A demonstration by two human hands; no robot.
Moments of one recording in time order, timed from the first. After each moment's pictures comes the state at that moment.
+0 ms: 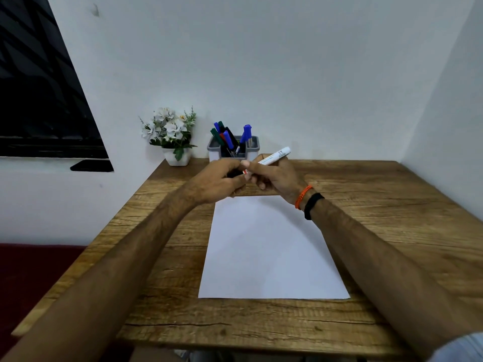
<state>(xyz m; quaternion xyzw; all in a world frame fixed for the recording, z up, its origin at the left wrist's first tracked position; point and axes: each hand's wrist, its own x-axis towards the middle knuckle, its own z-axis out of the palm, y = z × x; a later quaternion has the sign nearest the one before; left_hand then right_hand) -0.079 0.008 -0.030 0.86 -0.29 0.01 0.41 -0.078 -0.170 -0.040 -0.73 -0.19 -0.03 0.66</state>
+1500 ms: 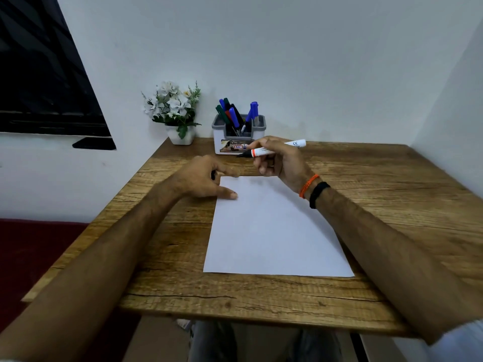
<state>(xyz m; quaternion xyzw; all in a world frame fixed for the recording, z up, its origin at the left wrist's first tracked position) -0.086 0.044 -0.050 0.95 -0.22 -0.02 0.22 -0.079 -0.171 -0.057 -0.66 -0.19 0.03 0.73</state>
